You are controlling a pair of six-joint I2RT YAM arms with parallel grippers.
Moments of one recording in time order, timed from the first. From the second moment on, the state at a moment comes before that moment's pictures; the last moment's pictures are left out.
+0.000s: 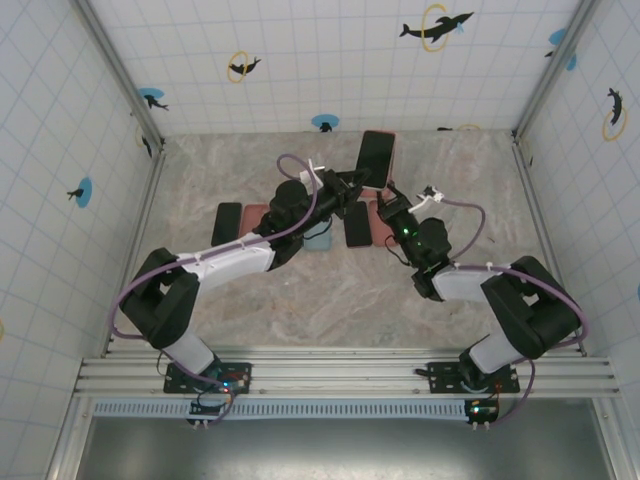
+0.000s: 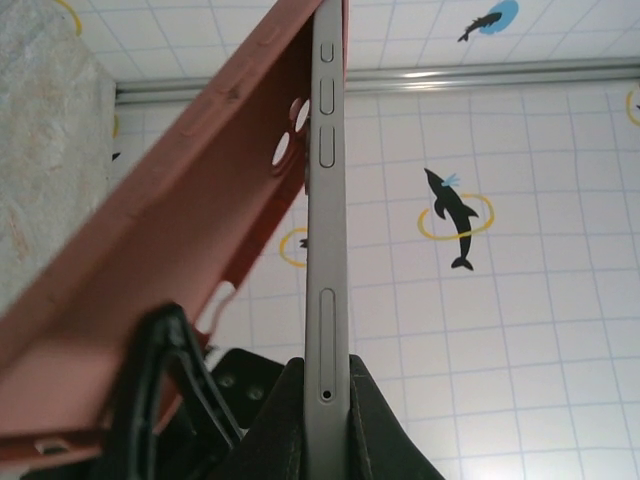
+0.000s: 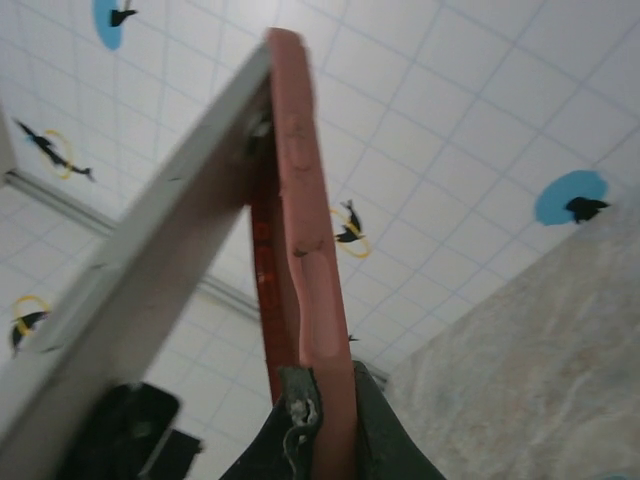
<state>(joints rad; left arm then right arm) -0.77 1.62 1.00 0.71 0.22 -1.54 0.59 1.52 0.49 1.22 0.16 1.06</state>
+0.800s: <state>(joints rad) -0.83 1.75 1.06 0.64 0.15 -1.42 0.20 1.13 0.47 0.52 -0.10 0.79</state>
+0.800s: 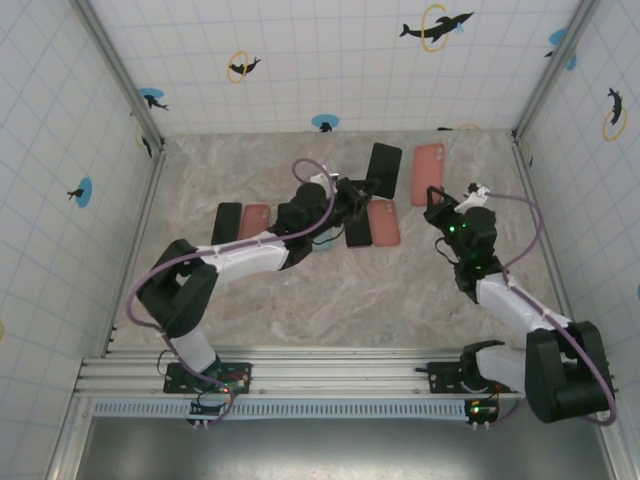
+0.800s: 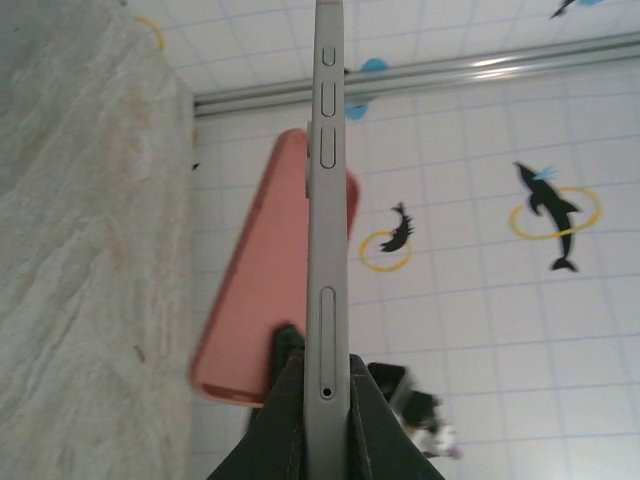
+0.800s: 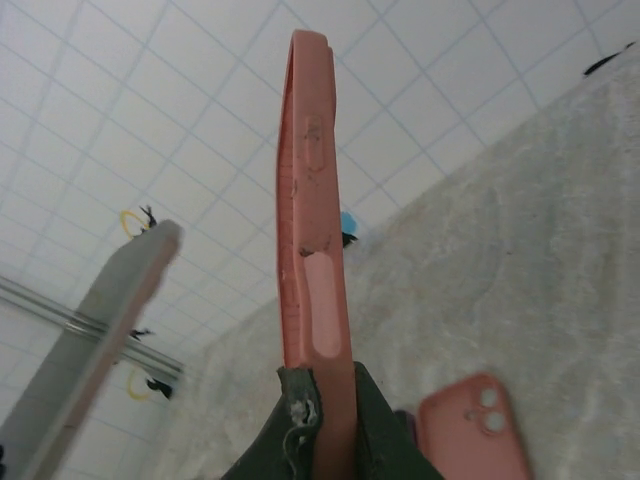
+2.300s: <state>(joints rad) -1.07 2.47 1.58 0.62 -0.26 -1.61 -0.21 0.89 0.37 0.09 -0.34 0.62</state>
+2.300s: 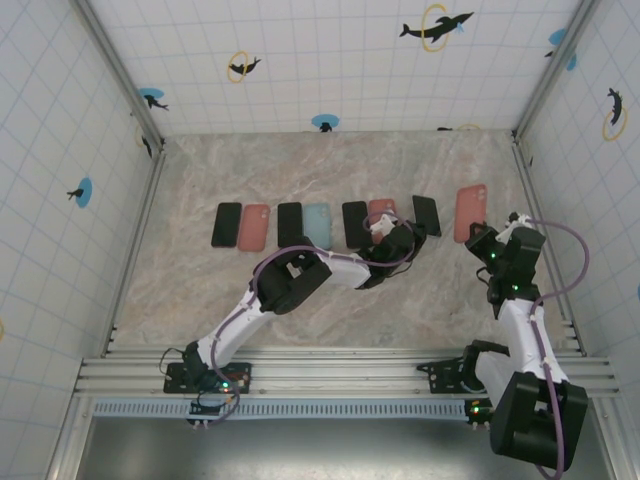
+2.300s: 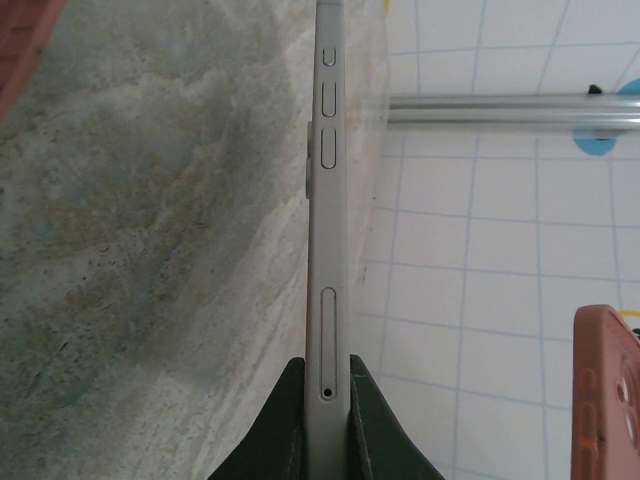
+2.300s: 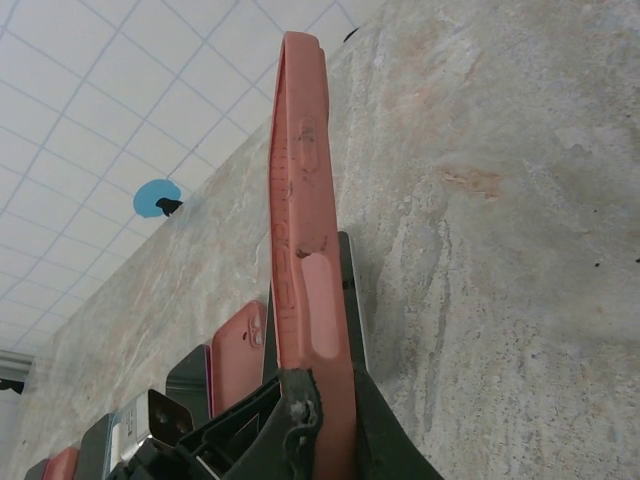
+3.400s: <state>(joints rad) -1.08 2.49 1.77 0.25 -0.17 -1.50 -0.23 1.07 0.36 0.06 -0.34 0.48</state>
